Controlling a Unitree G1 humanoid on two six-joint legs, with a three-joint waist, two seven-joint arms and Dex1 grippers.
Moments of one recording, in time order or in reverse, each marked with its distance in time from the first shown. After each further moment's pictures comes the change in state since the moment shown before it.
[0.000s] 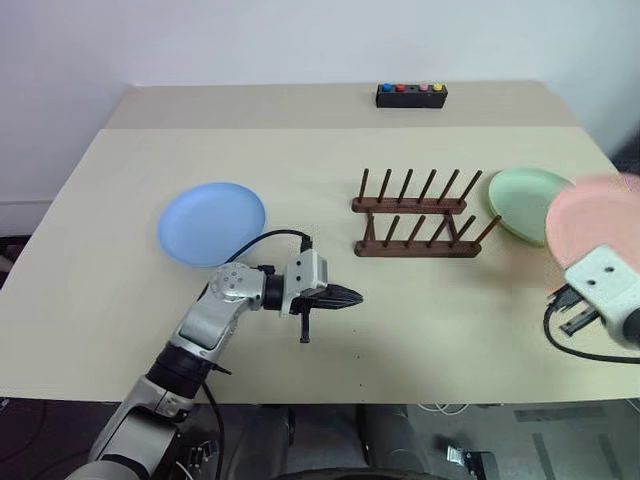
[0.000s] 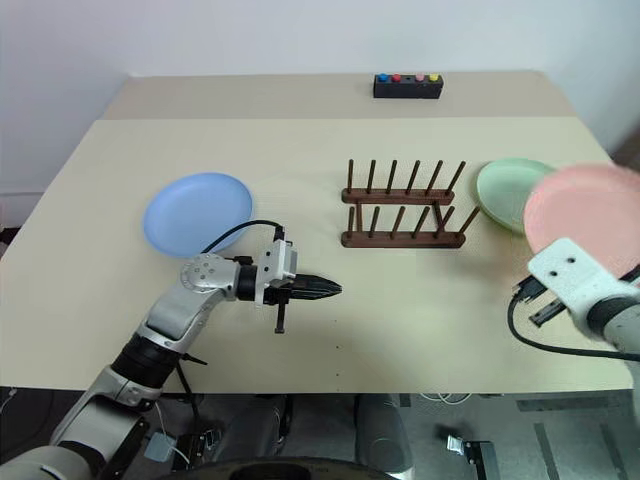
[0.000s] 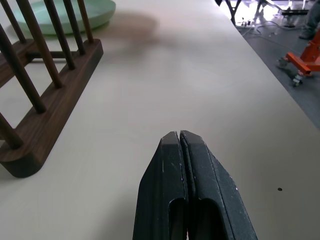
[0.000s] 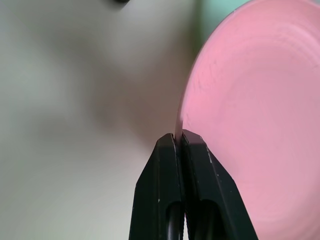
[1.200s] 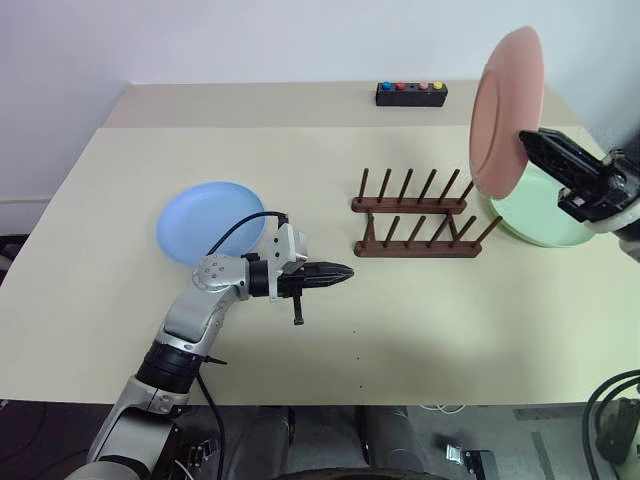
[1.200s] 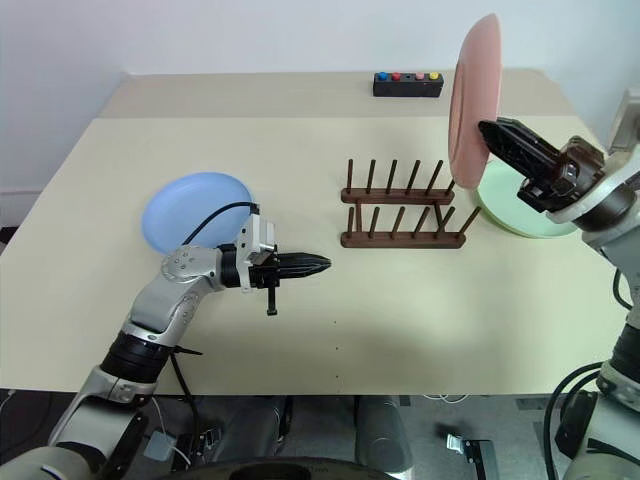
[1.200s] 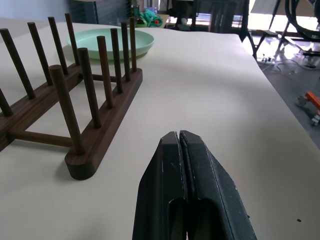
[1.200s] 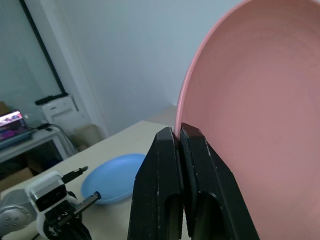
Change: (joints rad) left arm 0.000 -0.001 0.117 -0.043 -0.112 0.089 0.029; right arm -0.793 0.198 -0.019 0.568 1.065 0.103 0.295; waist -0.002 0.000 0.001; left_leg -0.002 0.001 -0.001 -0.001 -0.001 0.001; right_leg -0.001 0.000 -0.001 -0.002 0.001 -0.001
